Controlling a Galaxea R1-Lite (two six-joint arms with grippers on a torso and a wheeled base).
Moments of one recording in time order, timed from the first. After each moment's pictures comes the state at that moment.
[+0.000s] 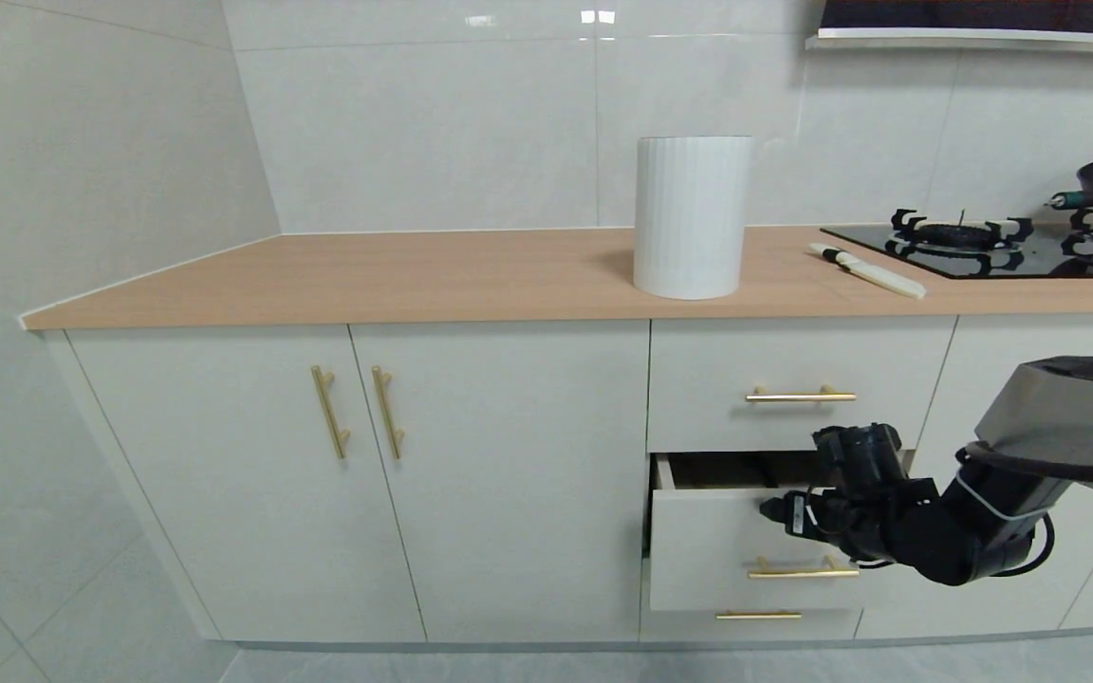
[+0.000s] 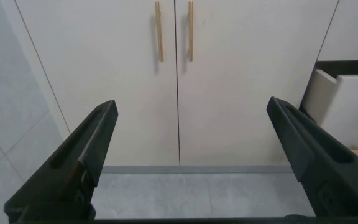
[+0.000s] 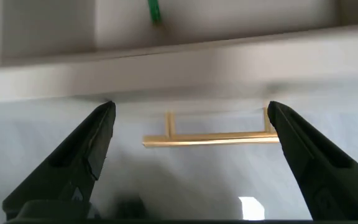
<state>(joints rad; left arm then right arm) 0.00 0.00 0.00 0.00 0.00 0.00 0.24 2.29 -0.84 -0.69 -0.15 0.37</state>
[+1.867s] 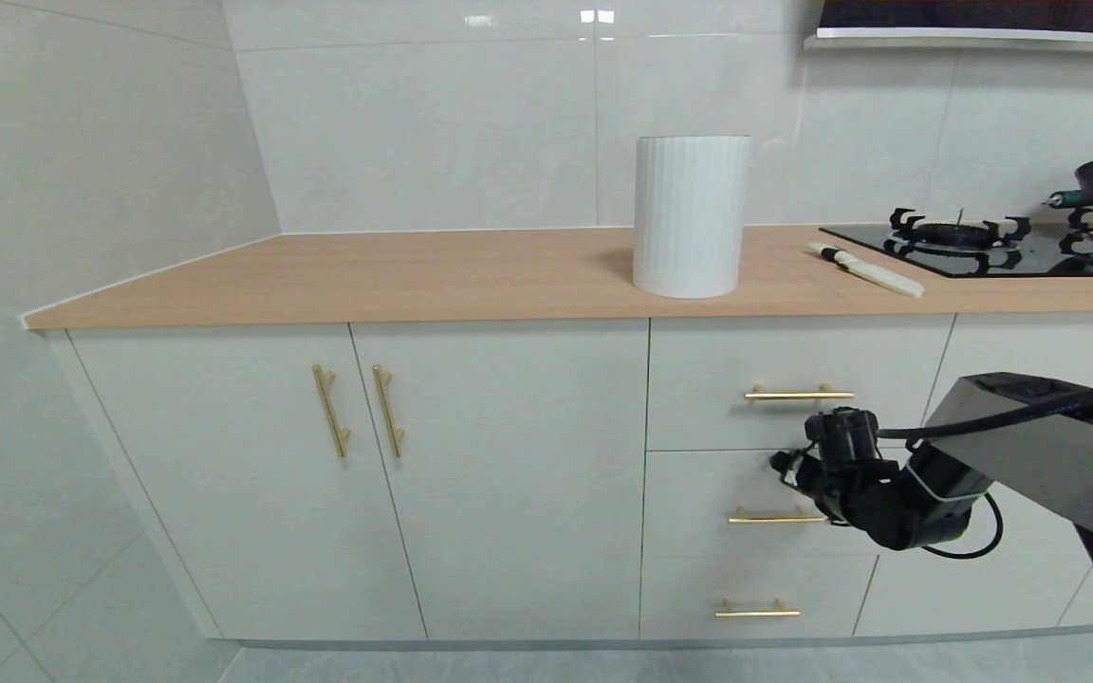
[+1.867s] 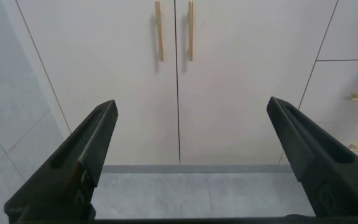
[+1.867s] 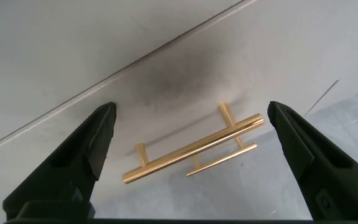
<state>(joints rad) 0.00 0.00 0.00 0.00 0.00 0.00 0.17 2.50 -1.14 -0.75 -0.30 0.59</state>
